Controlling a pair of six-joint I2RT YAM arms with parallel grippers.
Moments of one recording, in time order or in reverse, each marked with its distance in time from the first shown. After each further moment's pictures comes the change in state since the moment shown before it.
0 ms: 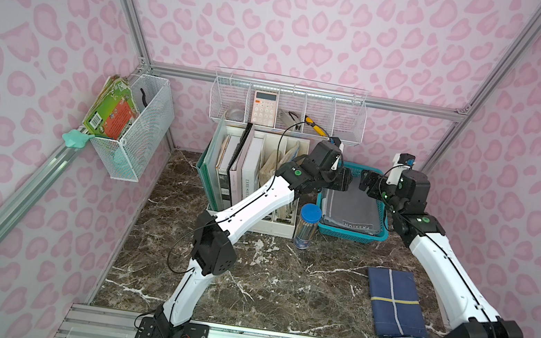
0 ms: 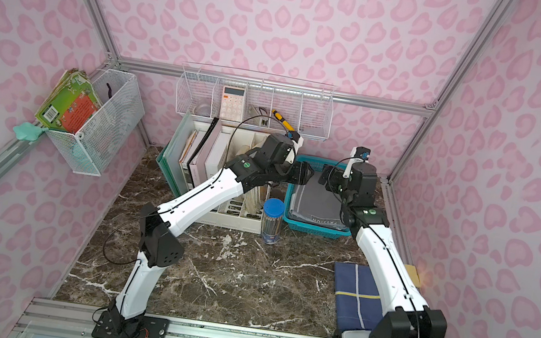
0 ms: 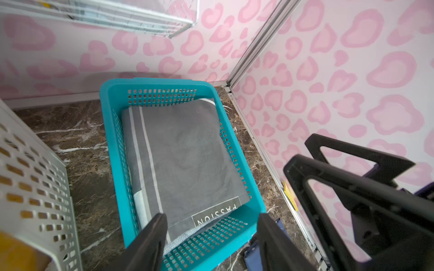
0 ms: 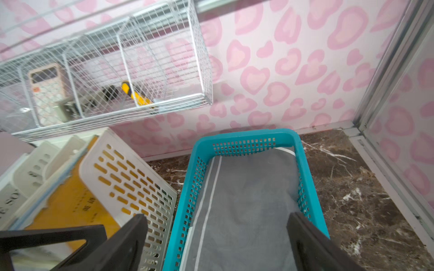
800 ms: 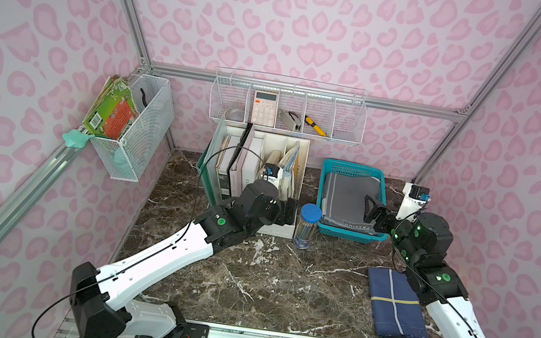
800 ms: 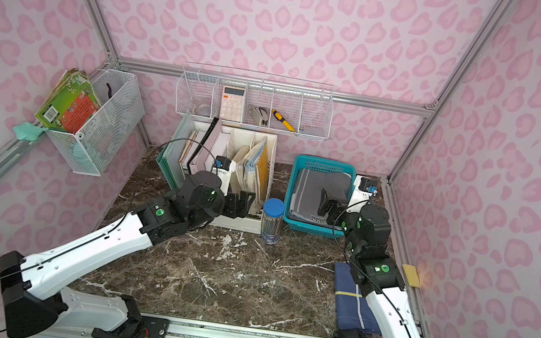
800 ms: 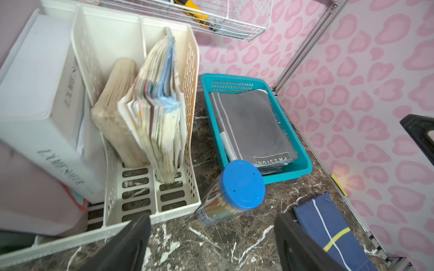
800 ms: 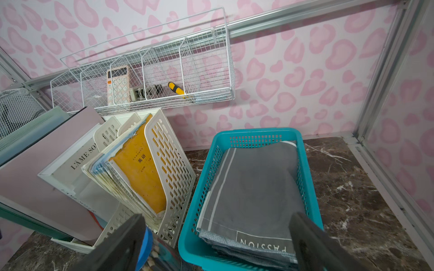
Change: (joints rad) left arm -0.033 -0.887 -1.070 0.204 -0.315 0.023; right arm 0.075 -0.428 -0.292 -0.049 0.000 -0.034
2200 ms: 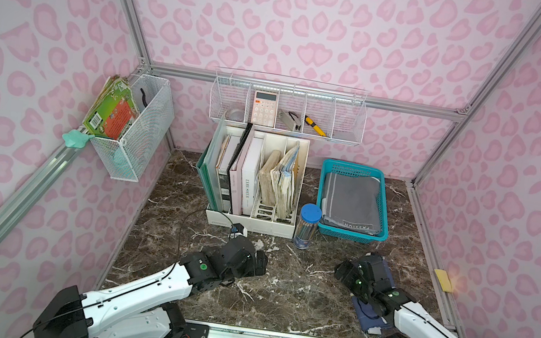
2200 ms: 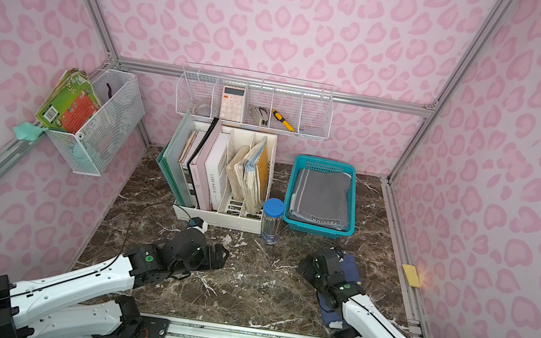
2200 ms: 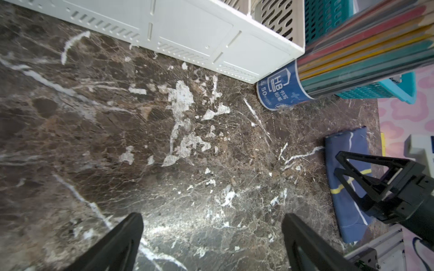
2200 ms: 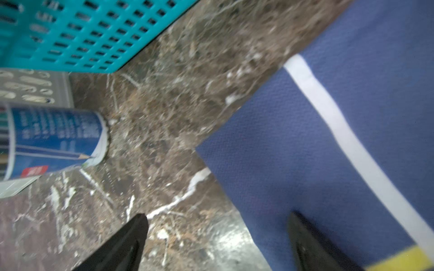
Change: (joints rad) left arm -0.055 -0.234 -0.619 0.007 0.130 -0.468; right arm 0.242 0.087 -0.581 -0.031 0.010 0.708
